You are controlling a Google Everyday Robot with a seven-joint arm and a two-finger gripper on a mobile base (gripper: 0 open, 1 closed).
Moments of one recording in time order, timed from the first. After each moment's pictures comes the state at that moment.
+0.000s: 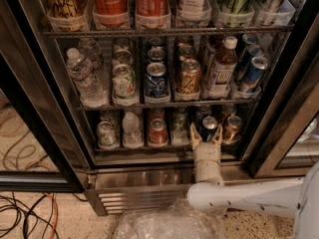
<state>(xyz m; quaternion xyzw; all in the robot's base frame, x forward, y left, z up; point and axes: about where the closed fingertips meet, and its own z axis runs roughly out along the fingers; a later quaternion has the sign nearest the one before) 0.656 -0.188 0.615 0.02 0.65 -0.07 0.76</state>
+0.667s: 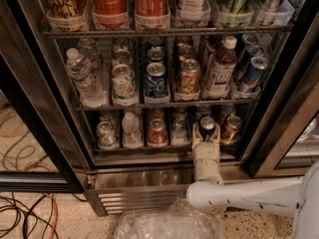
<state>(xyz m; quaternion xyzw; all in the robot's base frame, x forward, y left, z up) 0.660 -0.184 0.611 0.02 0.66 -0.06 0.75</state>
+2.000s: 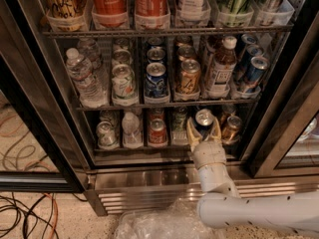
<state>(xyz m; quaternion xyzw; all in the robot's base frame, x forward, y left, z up) 0.596 -0.145 0.718 -0.04 0.61 0.02 0.79</state>
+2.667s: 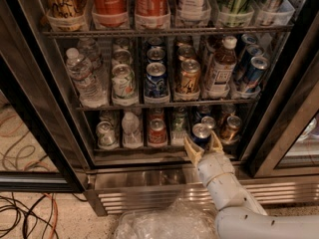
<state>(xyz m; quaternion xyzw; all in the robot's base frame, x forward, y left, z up) 0.547 -0.126 0.706 -0.09 0.68 0.10 0.72</state>
